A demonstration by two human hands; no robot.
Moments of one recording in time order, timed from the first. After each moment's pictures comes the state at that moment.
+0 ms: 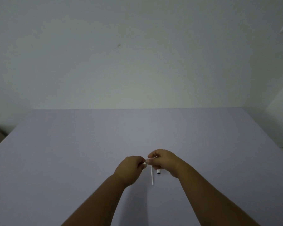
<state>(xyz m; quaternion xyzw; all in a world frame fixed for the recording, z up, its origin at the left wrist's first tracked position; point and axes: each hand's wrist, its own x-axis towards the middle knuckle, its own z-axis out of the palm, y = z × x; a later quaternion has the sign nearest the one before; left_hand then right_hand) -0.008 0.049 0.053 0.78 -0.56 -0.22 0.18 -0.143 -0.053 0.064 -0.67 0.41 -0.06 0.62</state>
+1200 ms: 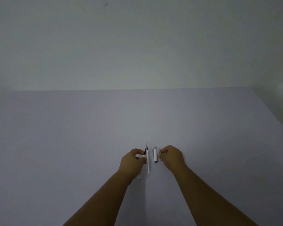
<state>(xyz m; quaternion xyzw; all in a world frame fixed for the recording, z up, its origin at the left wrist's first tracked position) -0.030 0.028 -0.003 0.79 -0.25 -0.43 0.35 -0.151 -0.073 -0.024 -0.68 0.61 -0.05 0.40</state>
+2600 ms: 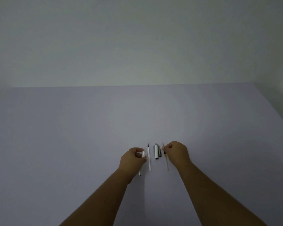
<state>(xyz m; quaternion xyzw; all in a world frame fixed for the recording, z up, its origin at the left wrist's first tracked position) -0.026 0.033 -0.013 0.78 -0.23 -0.45 0.37 -0.159 -0.086 -0.031 -0.70 0.61 -0.06 0.38</state>
